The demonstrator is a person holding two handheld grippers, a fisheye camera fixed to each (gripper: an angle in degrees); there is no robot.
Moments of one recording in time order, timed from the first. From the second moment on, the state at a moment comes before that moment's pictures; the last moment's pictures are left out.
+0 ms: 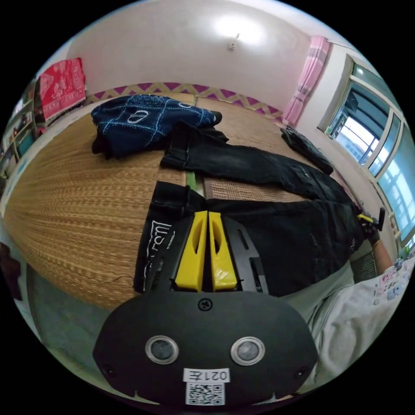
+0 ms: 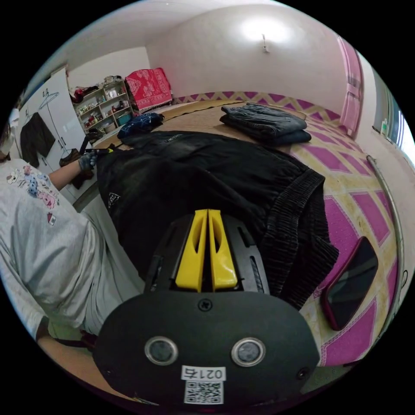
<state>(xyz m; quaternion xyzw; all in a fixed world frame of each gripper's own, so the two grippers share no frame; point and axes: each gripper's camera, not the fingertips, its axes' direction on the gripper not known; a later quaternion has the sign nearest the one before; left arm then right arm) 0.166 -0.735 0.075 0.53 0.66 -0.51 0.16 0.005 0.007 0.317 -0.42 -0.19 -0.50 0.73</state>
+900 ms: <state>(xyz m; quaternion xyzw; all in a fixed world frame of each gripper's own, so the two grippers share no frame) 0.284 -0.690 0.077 0.51 0.66 -0.55 0.02 0.028 -0.015 0.269 -0.36 0.09 -0.43 0.82</state>
